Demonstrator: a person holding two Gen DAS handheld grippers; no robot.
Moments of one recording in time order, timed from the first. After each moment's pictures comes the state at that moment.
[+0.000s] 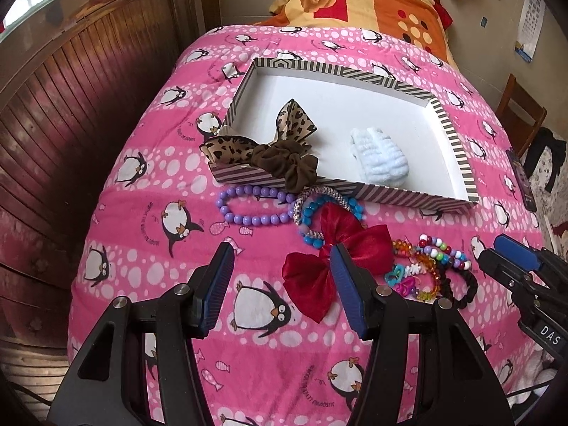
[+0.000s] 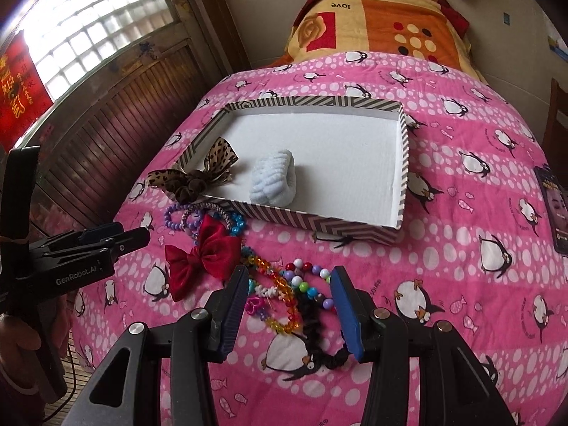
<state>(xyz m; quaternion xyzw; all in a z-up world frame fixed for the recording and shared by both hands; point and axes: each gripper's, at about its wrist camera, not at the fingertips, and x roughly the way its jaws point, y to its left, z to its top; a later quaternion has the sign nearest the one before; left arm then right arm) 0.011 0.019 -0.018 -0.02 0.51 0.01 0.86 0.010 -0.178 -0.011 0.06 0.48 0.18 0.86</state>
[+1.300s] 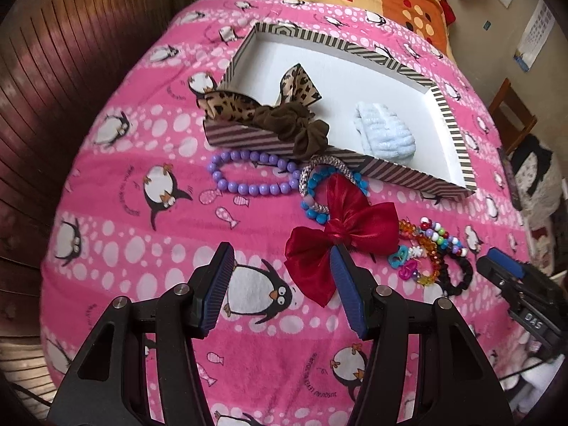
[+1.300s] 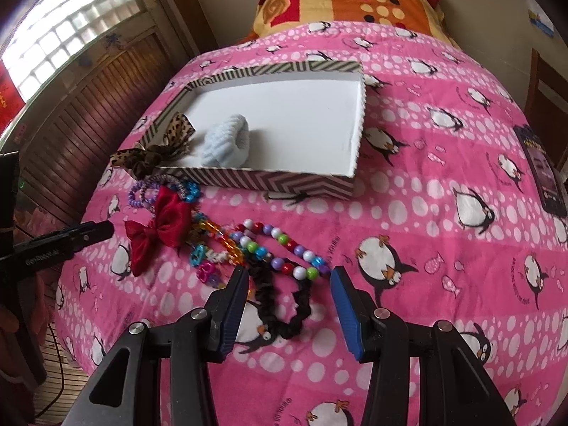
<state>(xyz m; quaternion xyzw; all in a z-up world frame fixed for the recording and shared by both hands) 0.013 0.046 -0.045 -0.09 0.55 -0.03 0.83 0.002 -0.208 -0.043 0.07 0.52 0.13 0.84</state>
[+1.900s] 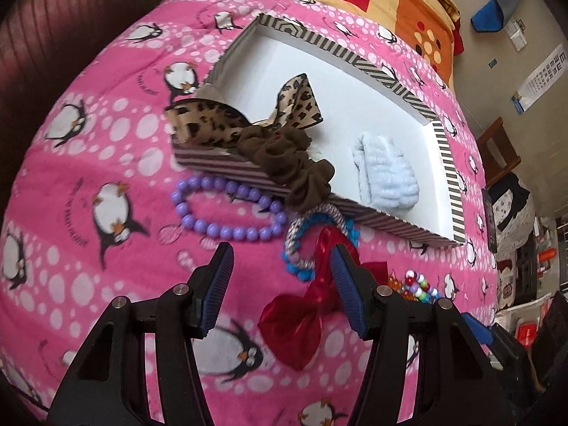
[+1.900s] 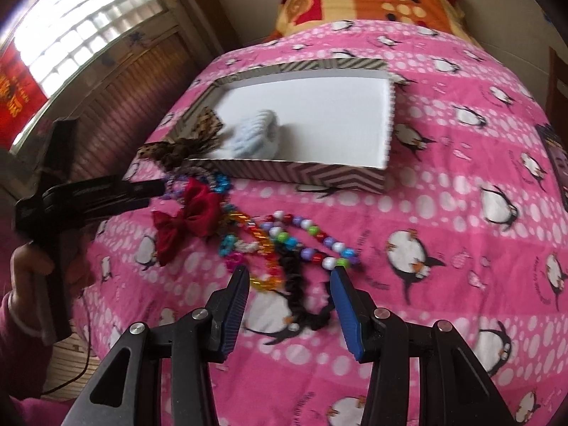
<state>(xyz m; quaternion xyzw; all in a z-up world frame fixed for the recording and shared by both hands) 0.061 0.056 -0.068 -0.17 0.55 -0.06 0.82 -0.005 -0.195 -0.041 0.09 0.51 0.19 0.83</state>
